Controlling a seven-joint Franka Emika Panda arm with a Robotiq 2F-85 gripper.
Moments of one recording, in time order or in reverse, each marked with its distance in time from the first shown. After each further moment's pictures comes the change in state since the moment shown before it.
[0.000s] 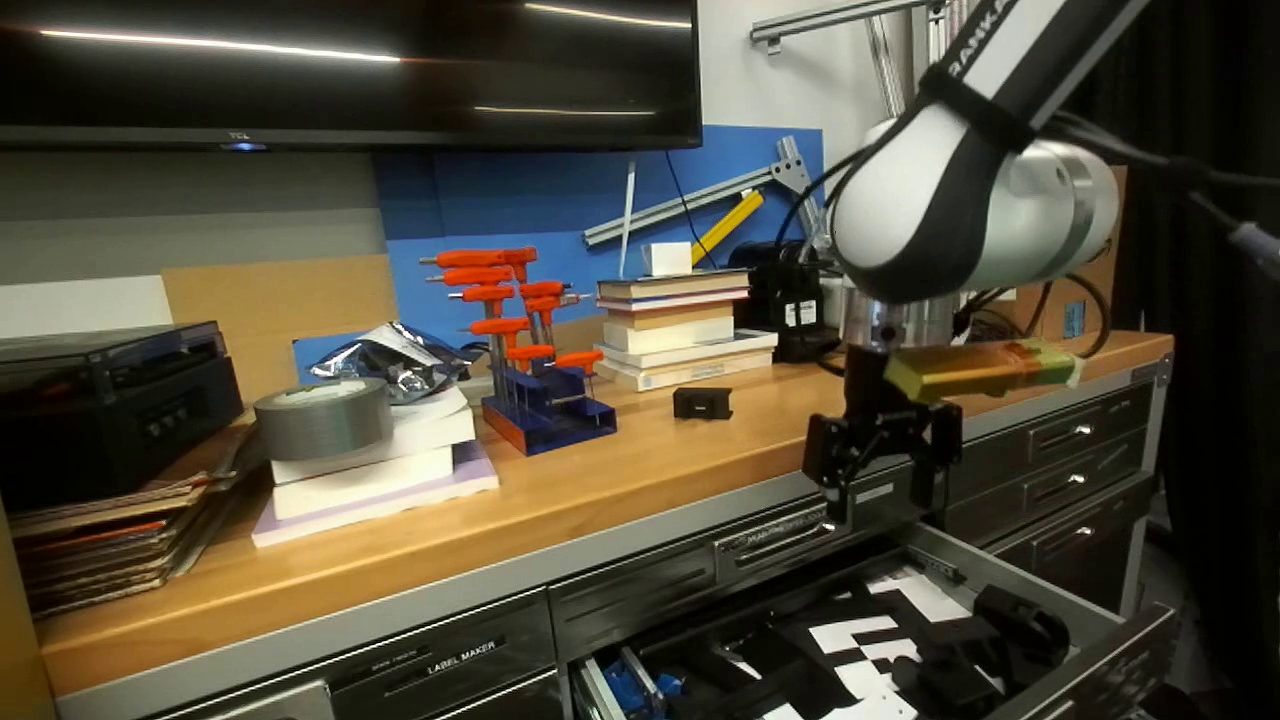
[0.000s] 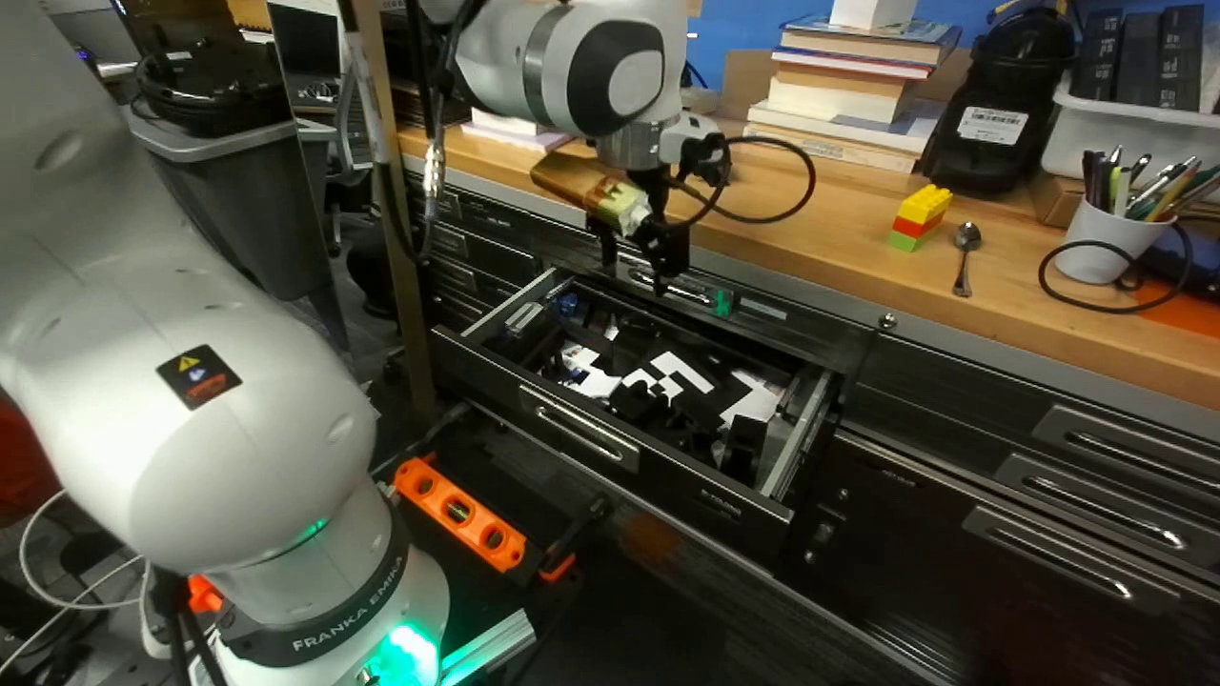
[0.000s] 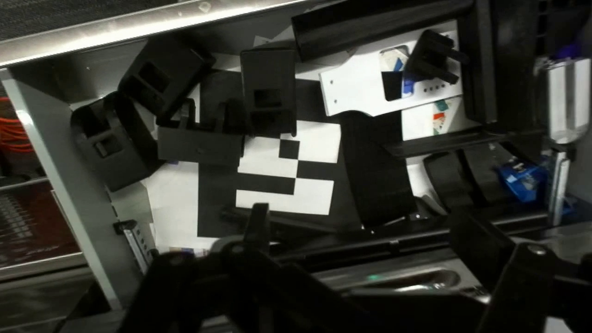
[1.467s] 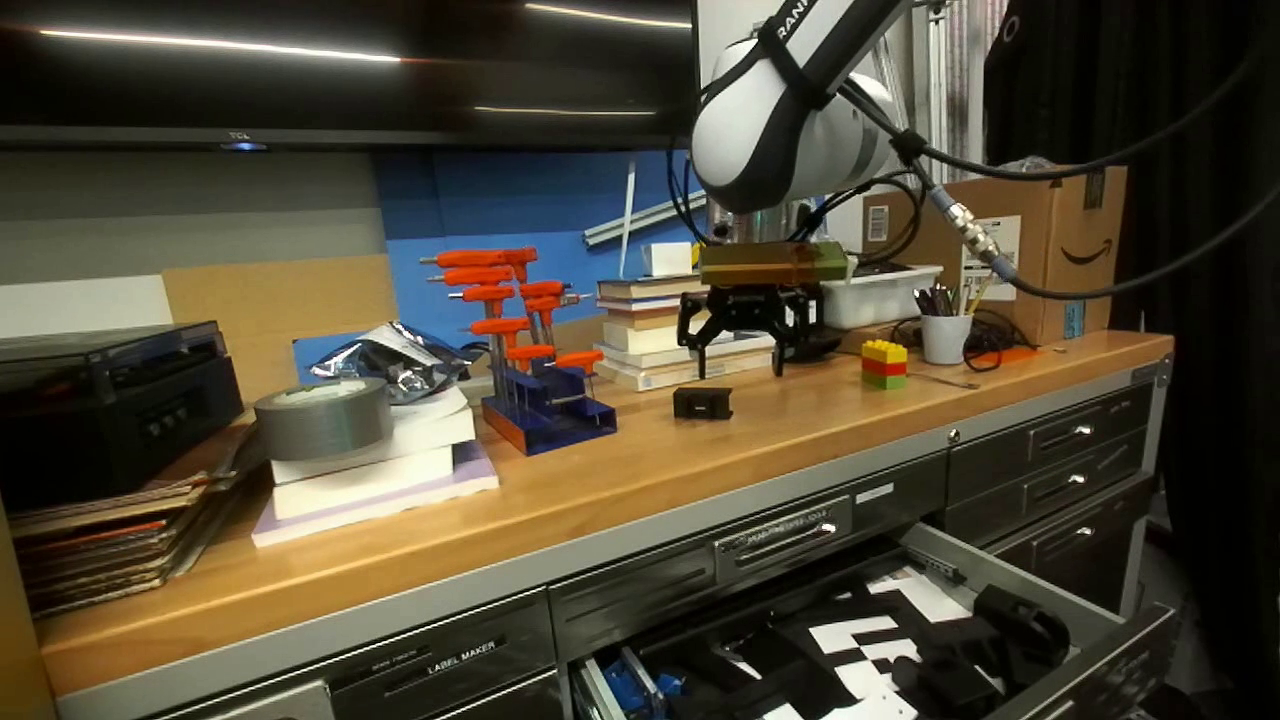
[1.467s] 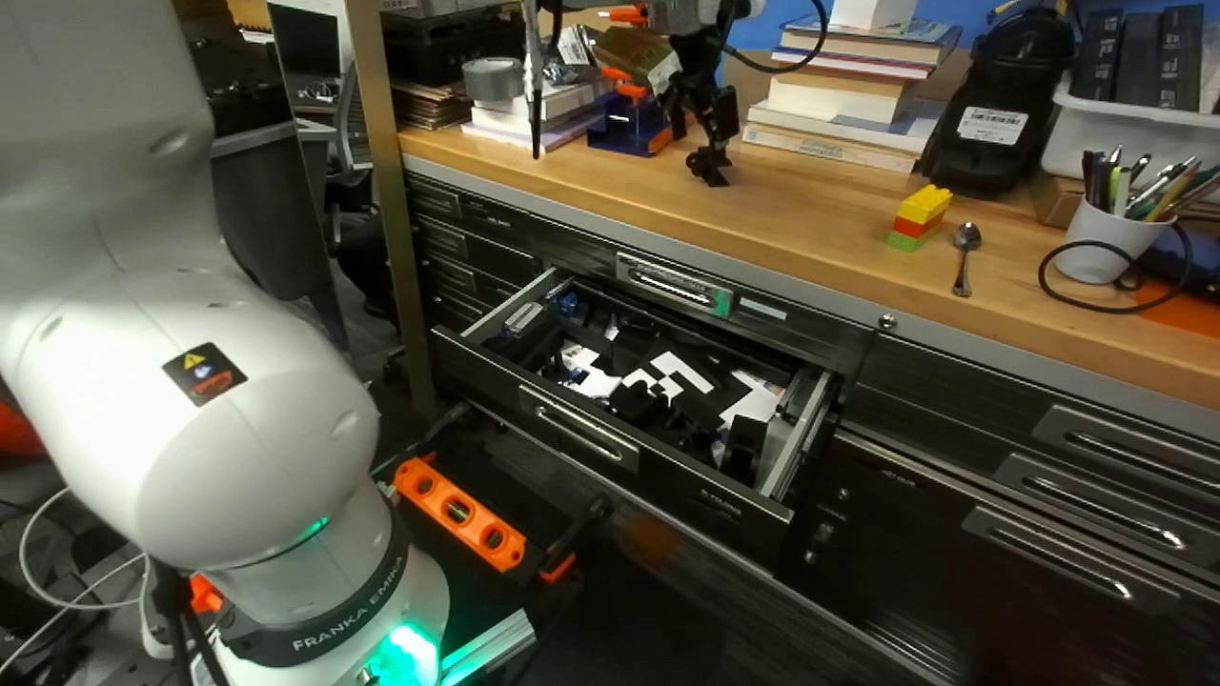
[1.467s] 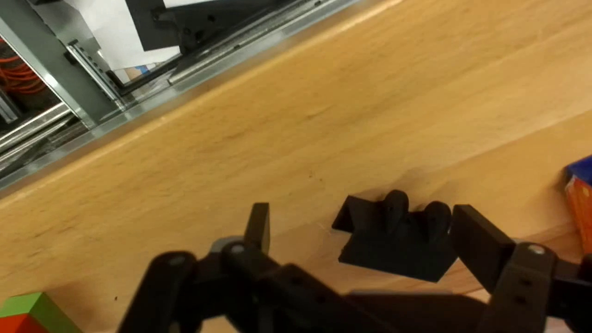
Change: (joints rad) arm 0.017 0.264 0.048 0.555 -0.188 -0.092 0.471
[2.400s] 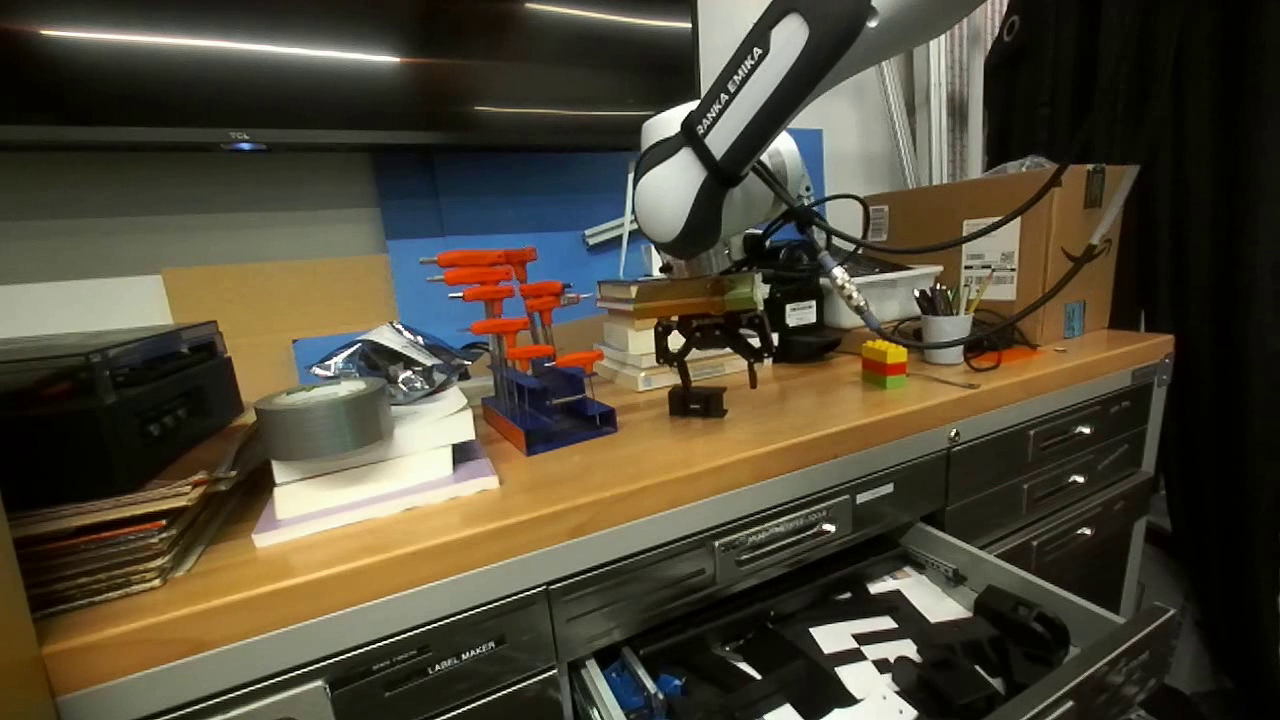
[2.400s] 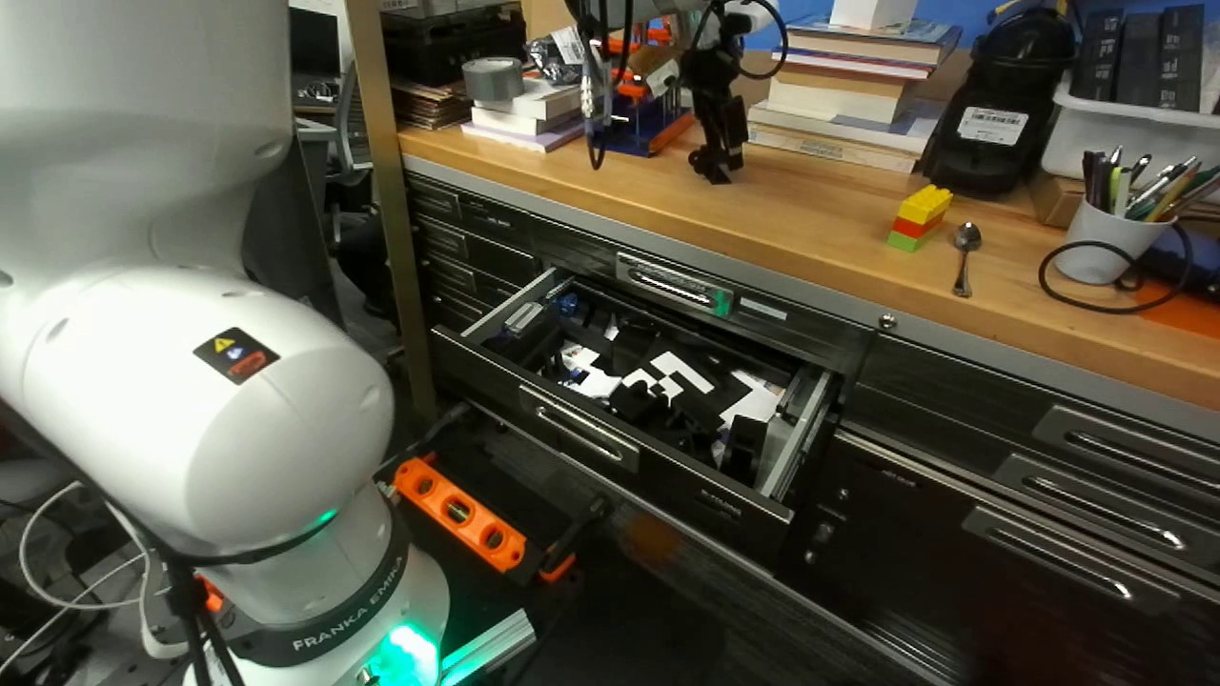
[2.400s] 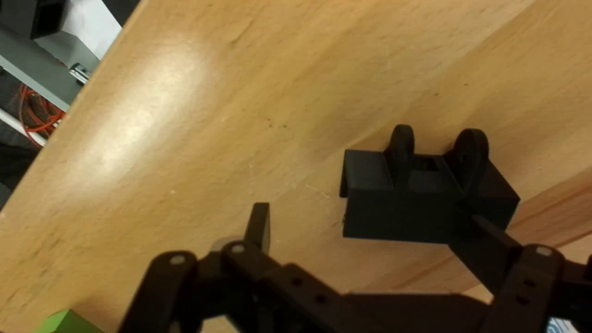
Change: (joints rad) arm 0.125 0.282 -0.110 0.351 -0.131 -0.190 0.389
